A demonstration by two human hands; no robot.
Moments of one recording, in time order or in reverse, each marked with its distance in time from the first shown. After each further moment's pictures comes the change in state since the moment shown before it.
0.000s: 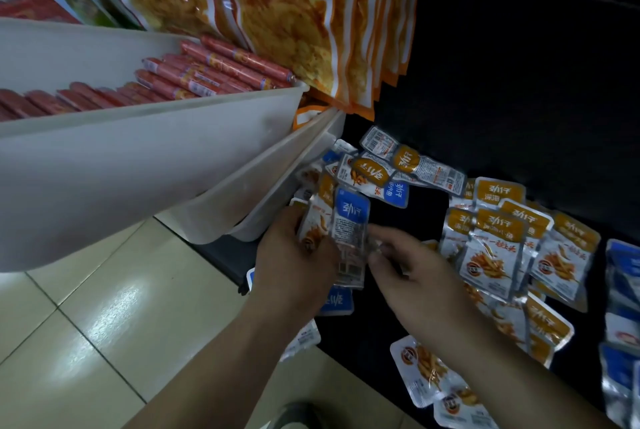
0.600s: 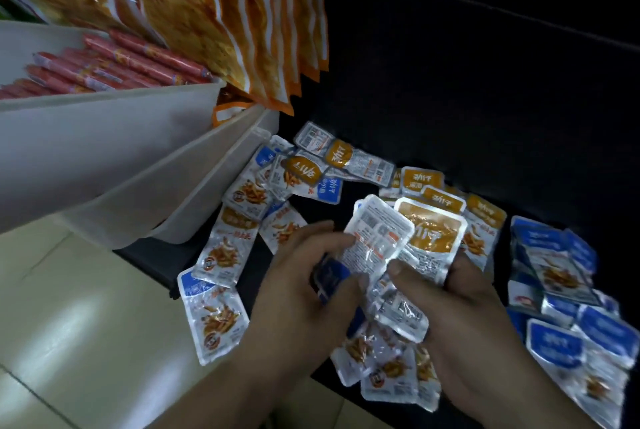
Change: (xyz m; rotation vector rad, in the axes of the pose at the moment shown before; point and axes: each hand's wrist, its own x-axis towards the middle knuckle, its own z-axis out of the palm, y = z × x) left_hand -0.053 0.003 0.054 -0.023 -0.245 0.368; right_hand -0.066 0.010 -0.066 0.664 0.283 0.202
